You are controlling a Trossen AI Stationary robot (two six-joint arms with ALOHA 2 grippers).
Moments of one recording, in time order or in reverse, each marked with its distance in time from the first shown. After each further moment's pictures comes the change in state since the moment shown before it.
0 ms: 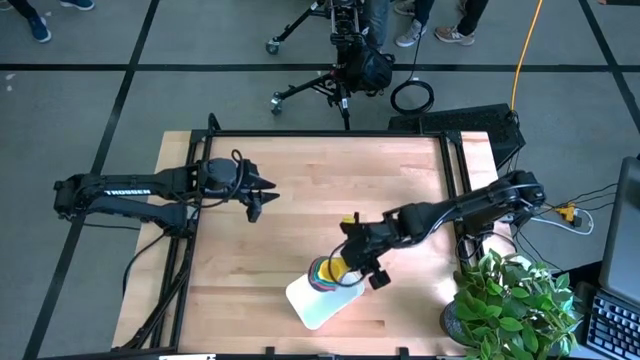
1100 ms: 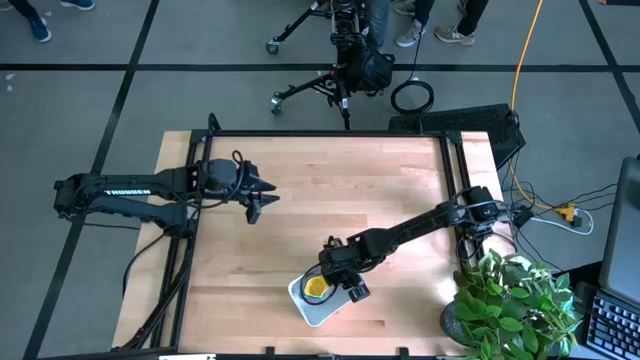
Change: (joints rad) left arm -0.007 0.000 0.000 -0.005 0.022 -0.006; right arm 0.026 0.374 0.043 0.105 -0.027 0.005
